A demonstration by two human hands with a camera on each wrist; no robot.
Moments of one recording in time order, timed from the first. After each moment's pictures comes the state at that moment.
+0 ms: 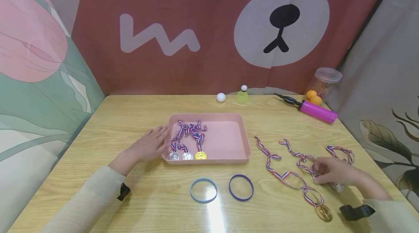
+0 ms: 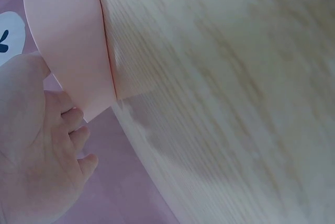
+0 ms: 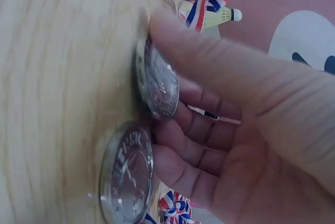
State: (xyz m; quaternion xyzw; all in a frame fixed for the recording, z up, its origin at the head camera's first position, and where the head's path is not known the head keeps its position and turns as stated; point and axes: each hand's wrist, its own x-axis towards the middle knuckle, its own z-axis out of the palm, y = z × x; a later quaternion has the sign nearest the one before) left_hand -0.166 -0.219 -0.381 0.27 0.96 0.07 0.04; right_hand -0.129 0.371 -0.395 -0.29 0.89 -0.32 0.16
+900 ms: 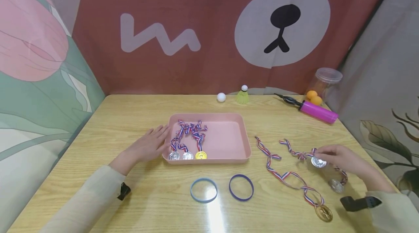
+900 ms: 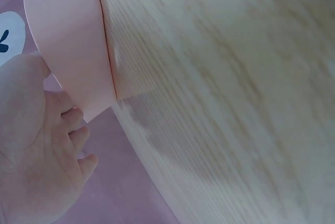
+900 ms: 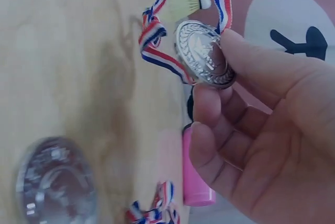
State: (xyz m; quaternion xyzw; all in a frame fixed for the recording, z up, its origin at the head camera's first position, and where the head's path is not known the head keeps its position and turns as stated) left_hand -0.166 -0.219 -0.381 0.27 0.96 0.07 0.04; right_hand -0.141 0.377 -0.375 -0.14 0.93 -0.32 0.10
